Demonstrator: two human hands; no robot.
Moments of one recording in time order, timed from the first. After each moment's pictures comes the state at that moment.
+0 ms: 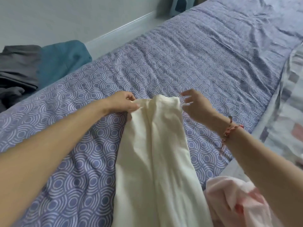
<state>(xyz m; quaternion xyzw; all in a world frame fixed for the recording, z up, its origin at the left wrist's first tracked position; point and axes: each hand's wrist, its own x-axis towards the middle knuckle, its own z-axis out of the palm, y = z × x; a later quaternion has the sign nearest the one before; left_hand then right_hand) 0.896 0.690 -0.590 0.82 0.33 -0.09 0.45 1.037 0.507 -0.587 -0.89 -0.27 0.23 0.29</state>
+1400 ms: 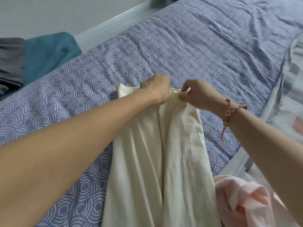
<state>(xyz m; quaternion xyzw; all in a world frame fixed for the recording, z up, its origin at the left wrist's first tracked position) 0.986 0.626 -0.579 0.94 0.27 -0.06 0.21 1.064 0.515 -0.580 -0.91 -0.35 0.18 0.15</state>
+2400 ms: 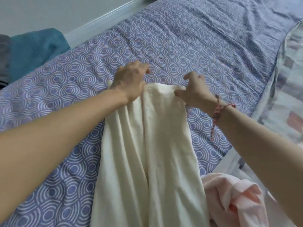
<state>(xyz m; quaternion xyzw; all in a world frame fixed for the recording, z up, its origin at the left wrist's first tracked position) 0.968 0.664 -0.604 0.96 0.21 0.05 0.15 1.075 0.511 -0.602 -0.92 -0.25 0.19 0.24</state>
